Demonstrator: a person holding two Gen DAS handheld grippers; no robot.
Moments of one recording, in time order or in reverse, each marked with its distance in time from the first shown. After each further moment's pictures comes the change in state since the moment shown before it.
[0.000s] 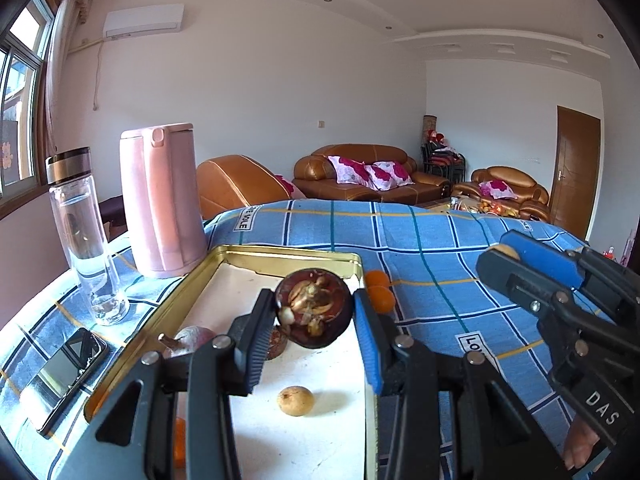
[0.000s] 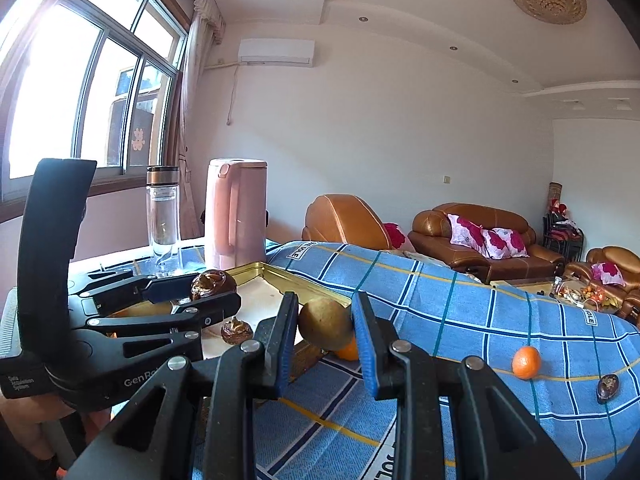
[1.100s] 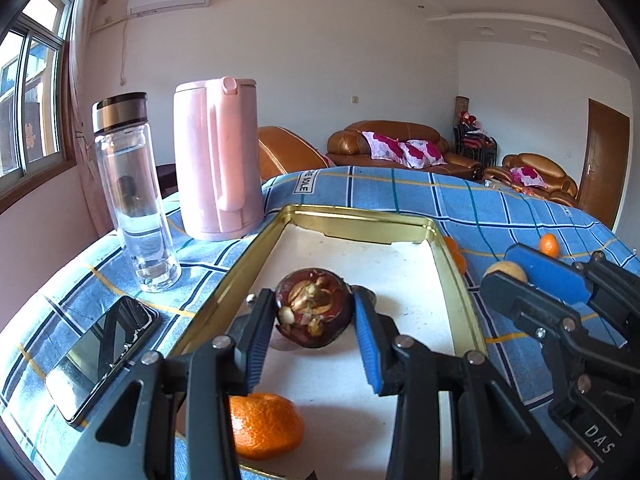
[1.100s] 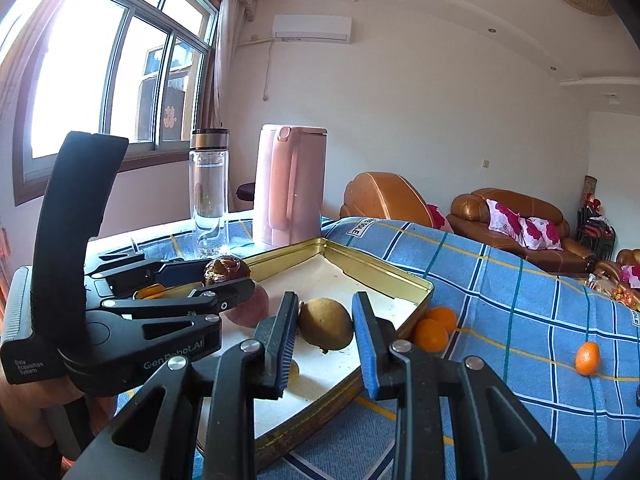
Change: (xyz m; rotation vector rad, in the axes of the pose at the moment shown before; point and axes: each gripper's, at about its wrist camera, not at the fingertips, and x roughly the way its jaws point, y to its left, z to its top) left arm 0.008 0.061 -0.021 -0.032 0.101 0.106; right arm 0.042 0.056 -0.009 -0.025 0.096 0.129
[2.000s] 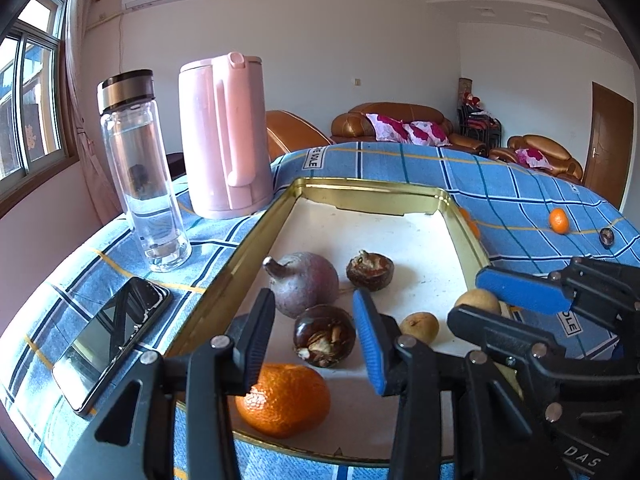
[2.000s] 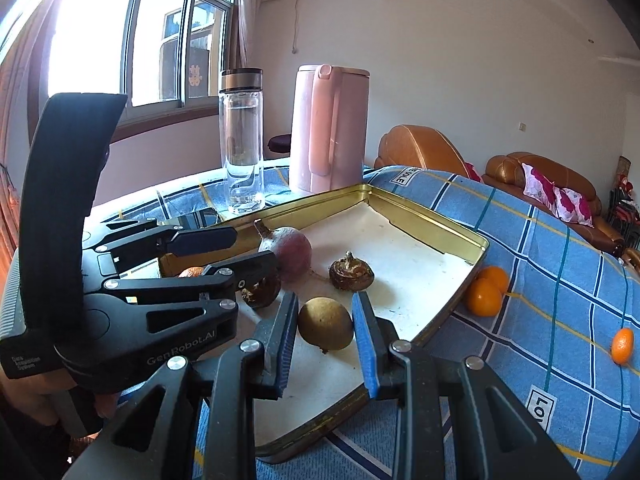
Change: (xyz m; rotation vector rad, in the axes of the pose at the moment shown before) left arm 0.005 0.008 -0.013 0.026 0.060 0.027; right arm 0.028 0.018 -0.008 -0.018 0.177 0.120
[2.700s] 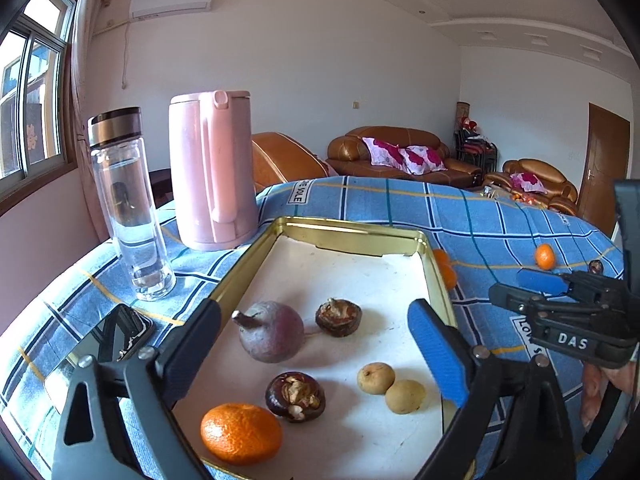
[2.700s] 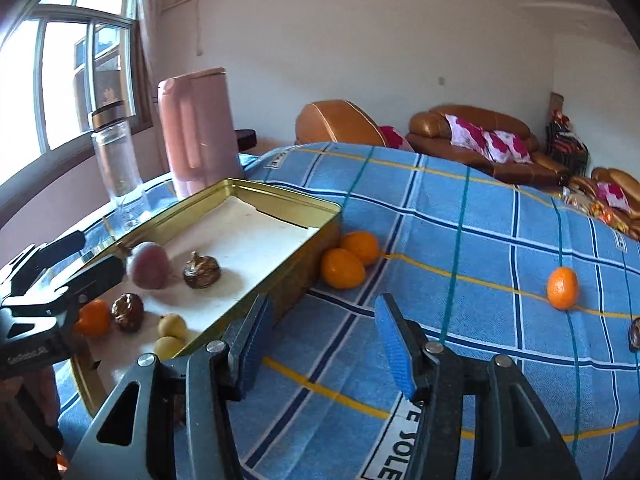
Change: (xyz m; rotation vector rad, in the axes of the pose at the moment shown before) left arm -0.009 -0.019 0.027 -0.041 -0.087 -0.028; right arm -0.003 -0.119 -0.003 0.264 0.103 -0.222
